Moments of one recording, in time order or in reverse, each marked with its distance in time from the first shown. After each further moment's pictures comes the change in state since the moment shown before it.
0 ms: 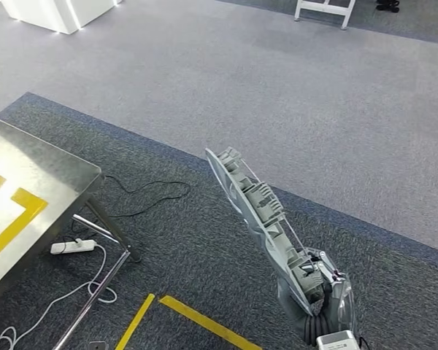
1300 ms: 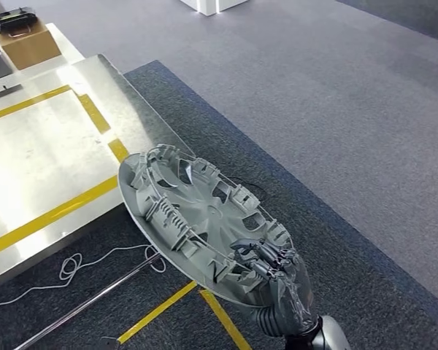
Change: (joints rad) left arm -0.025 0.008 -0.012 0.000 -0.124 0.002 0.019; right arm -0.261 -0.095 0.255 0.026 0.451 0.005 0.100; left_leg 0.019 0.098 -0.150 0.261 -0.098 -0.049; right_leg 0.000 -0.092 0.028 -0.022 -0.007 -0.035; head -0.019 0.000
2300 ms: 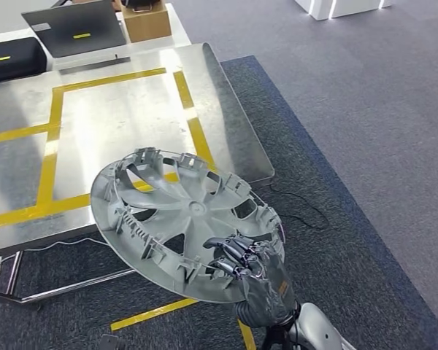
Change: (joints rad) left arm -0.012 0.003 -0.005 0.000 -0.052 0.037 0.000; right arm -0.159 -0.043 0.126 0.052 0.170 0.027 0.121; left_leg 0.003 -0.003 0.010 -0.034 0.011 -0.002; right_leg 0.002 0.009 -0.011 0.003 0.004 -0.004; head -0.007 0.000
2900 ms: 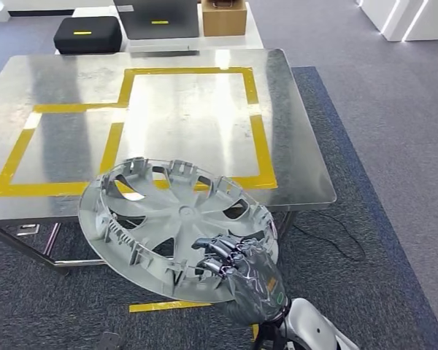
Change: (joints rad) left arm -0.006 -0.004 0.000 0.000 -0.028 0.002 0.003; right arm -0.070 0.000 0.047 0.022 0.014 0.055 0.031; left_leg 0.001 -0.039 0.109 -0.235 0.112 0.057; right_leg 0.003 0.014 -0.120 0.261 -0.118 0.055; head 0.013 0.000
